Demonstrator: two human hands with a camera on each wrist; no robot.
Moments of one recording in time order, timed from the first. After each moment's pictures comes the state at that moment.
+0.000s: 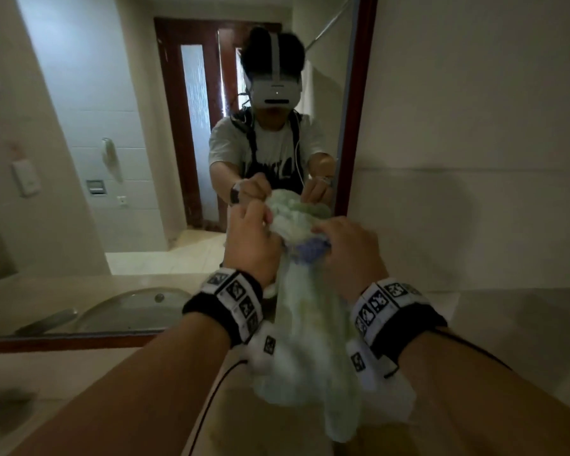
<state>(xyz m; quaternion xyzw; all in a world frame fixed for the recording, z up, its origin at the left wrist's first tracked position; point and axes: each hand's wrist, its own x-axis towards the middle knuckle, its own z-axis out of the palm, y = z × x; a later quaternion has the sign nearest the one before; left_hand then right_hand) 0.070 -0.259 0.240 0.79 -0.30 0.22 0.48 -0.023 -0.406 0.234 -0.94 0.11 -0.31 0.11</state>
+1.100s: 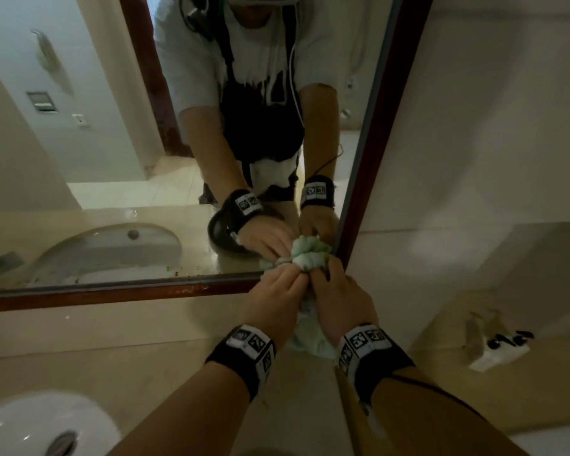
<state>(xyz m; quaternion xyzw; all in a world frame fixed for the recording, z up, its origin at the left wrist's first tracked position) 0.097 -0.294 -0.020 0.79 -0.52 0.21 0.24 0.005 -0.399 0.022 -0.98 0.22 -0.04 0.03</state>
